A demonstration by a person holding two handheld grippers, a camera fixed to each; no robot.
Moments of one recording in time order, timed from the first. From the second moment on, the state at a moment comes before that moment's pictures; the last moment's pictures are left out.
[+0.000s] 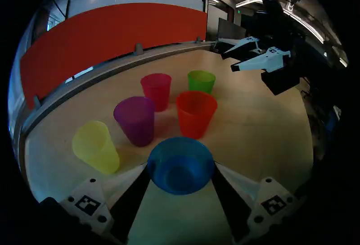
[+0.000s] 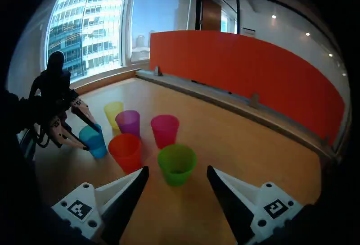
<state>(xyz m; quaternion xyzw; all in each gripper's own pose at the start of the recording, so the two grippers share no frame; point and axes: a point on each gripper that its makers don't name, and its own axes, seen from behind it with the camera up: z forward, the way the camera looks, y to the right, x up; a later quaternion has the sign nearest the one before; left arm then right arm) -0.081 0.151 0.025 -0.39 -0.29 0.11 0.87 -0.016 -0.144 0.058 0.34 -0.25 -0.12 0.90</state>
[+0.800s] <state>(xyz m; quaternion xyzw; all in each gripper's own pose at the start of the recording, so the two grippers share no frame) -0.081 0.148 0.028 -0.39 -0.29 0.11 0.87 -0.068 -0.168 0.080 0.34 -0.29 -0.13 0.89</state>
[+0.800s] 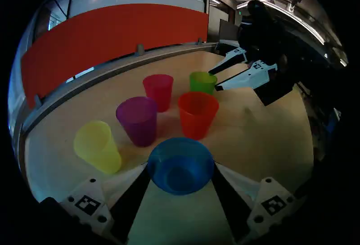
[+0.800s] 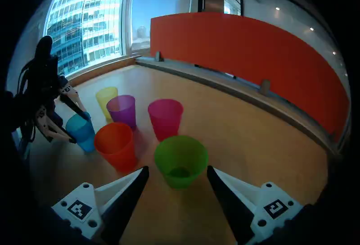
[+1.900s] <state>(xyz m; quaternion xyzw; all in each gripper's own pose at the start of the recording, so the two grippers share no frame) -0.080 0.146 0.028 -0.39 -0.29 0.10 0.87 -0.088 -0.178 0.104 0.33 -0.29 -0.14 0.89</state>
